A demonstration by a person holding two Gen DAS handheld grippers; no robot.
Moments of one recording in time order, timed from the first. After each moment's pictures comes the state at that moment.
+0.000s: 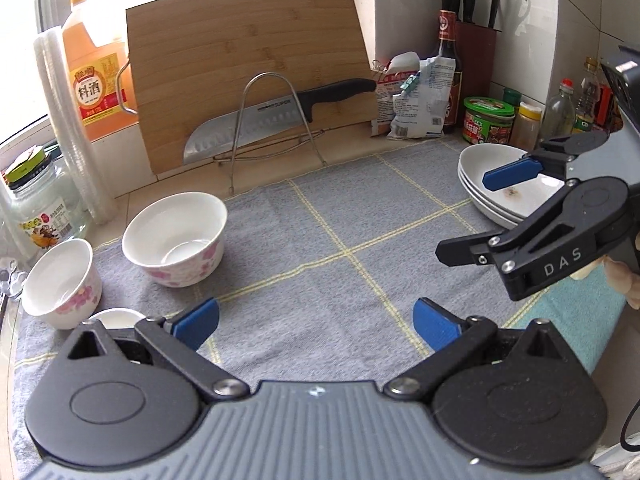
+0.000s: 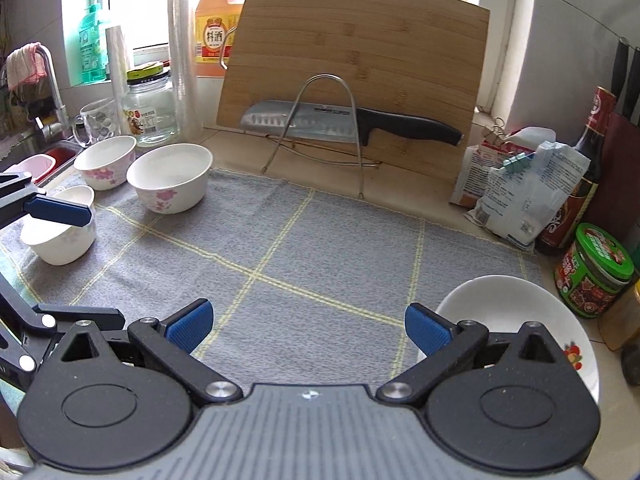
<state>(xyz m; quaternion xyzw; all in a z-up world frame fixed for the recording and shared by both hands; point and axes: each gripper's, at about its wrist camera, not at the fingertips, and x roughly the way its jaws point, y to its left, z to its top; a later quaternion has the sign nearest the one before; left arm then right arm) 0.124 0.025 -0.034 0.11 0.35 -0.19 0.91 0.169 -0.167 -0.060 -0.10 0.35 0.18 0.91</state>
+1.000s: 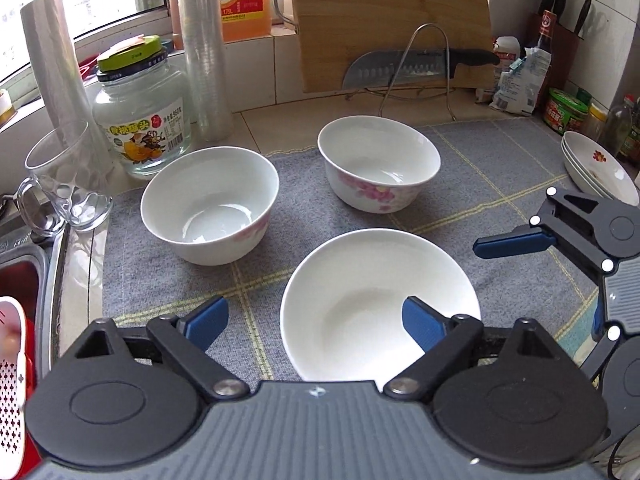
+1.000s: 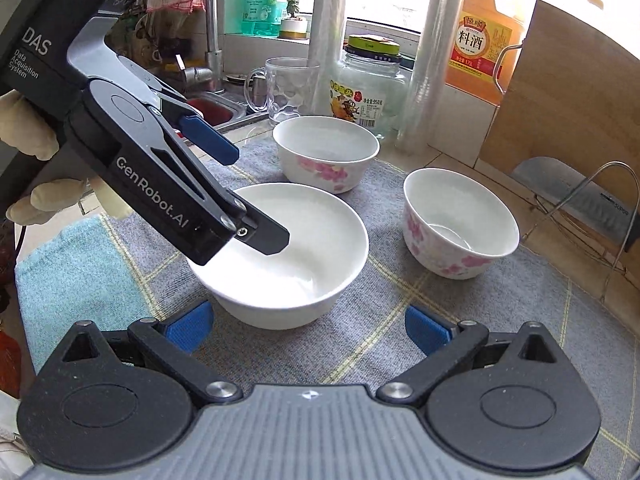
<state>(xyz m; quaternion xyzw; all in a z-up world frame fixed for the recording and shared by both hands) 0.177 0.197 -0.063 0.07 0.43 -0.17 0.89 0.163 0.065 -0.095 -0.19 0.33 0.34 0.86</state>
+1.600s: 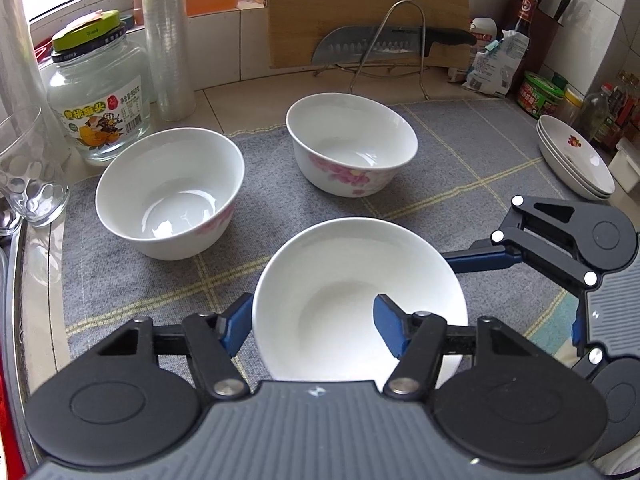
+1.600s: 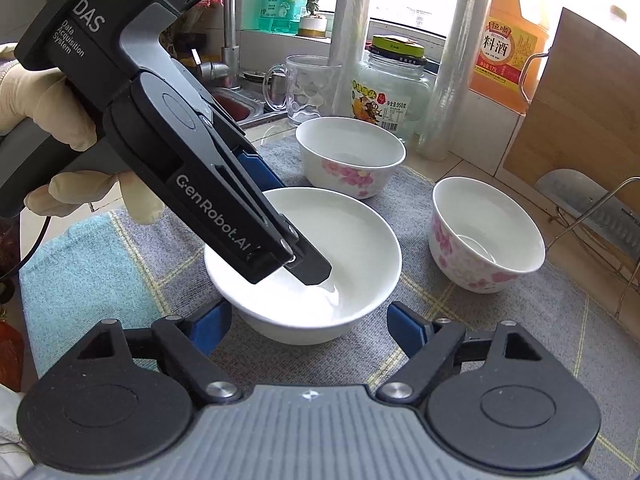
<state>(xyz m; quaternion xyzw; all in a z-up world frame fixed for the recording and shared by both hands) 0.192 0.194 -0.070 0.06 0.46 -0.23 0.86 0.161 0.079 -0.098 -0.20 0.33 0.36 0.85</state>
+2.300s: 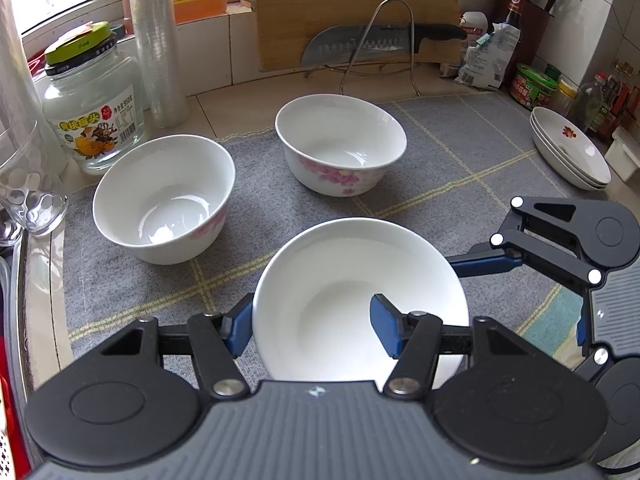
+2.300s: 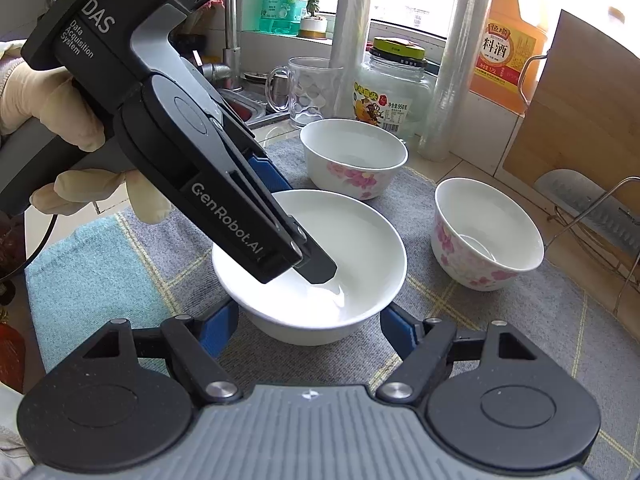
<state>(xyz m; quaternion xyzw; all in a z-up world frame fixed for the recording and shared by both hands) 0.188 0.190 -0.066 0.08 0.46 -0.23 0.86 0.156 0.078 -0.093 -0.20 0.33 0.35 0.85</state>
